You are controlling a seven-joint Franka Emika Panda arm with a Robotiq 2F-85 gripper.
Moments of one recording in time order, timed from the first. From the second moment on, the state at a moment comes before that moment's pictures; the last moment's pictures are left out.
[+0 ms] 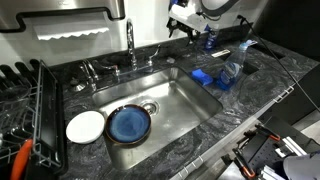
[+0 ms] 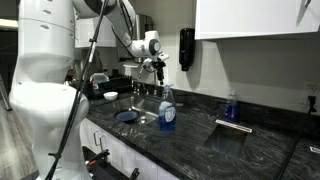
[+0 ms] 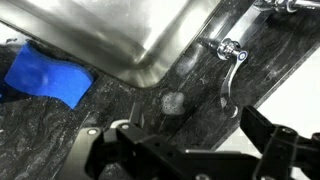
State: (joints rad) arm 0.10 0.22 0.05 -1.91 -0.14 2.45 1.26
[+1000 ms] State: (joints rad) arm 0.15 0.39 -0.02 -1.77 -0.18 2.45 1.48
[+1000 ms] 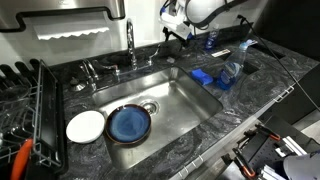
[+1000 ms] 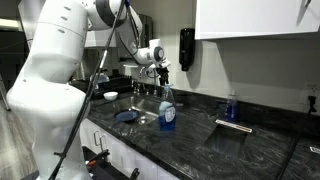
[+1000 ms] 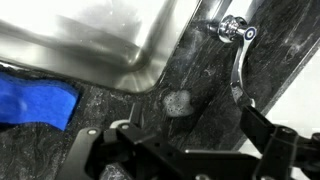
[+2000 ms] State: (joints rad) arm 0.21 0.64 -0.11 -1.51 -0.17 2.49 1.64
